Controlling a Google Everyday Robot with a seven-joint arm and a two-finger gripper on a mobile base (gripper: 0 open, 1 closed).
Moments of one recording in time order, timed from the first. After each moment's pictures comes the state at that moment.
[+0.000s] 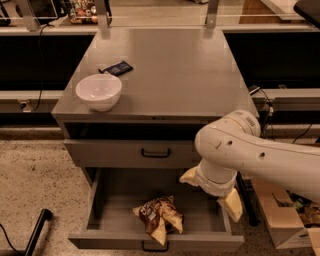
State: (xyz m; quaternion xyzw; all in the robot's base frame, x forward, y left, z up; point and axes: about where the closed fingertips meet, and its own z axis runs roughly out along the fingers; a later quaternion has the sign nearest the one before) arm 0.420 -0.139 0.656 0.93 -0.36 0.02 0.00
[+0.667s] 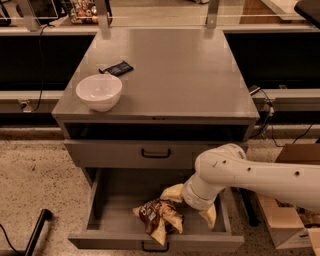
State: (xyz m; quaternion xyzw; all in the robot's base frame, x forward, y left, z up) arm 0.431 -0.087 0.543 0.96 -0.23 -0.04 -0.12
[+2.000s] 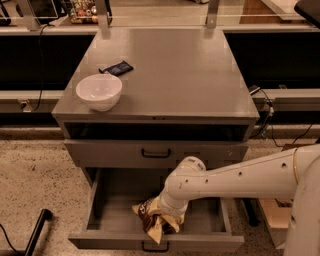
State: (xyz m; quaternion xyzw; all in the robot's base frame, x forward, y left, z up) arm 0.450 -0.018 0.457 0.99 -0.11 0.00 -0.11
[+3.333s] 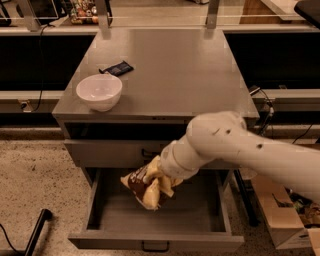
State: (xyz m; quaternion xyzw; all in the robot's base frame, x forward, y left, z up) arm 0.466 0.007 0.679 0.96 -0.06 0.06 -0.25
